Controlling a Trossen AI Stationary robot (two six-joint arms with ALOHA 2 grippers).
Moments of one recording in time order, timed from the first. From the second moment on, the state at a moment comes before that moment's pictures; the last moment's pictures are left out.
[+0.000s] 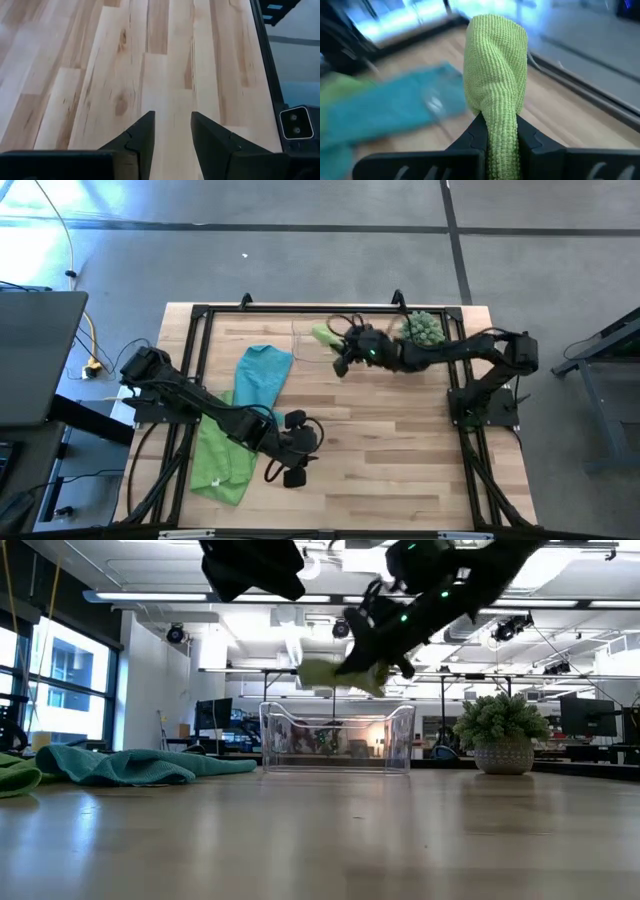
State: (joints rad) left arm -0.36 1.70 1.24 -0.39 -0.28 -0.43; right arm -0.23 1.60 0.91 0.21 0.28 0.27
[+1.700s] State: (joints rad) left arm -0.36 1.63 1.24 -0.58 -0.33 -0.62; right arm -0.51 1.93 1.20 -0.07 -0.11 -0.42
